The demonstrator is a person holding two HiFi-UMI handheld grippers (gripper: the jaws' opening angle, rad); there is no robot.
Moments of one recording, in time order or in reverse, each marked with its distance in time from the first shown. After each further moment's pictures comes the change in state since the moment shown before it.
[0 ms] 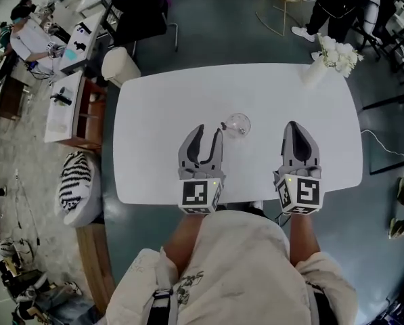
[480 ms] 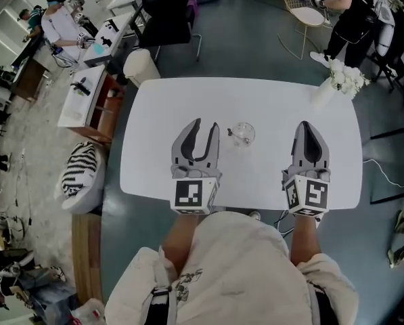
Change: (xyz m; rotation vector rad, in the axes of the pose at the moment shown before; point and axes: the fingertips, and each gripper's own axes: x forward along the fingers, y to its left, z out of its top) left arm -0.030 -0.004 0.081 0.105 -0.124 0.117; right arm -0.009 -0.021 0.055 -0.013 -0.140 0.061
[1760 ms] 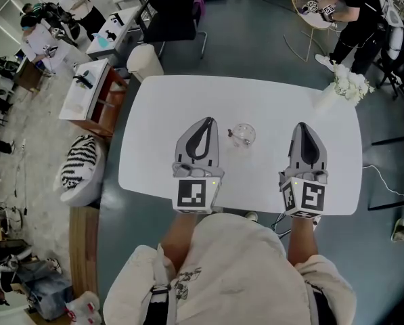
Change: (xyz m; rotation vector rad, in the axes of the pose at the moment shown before) left arm 0.010 -0.002 0.013 0.024 -0.020 0.030; right arm 0.014 0.010 0.001 -0.013 0.006 0.053
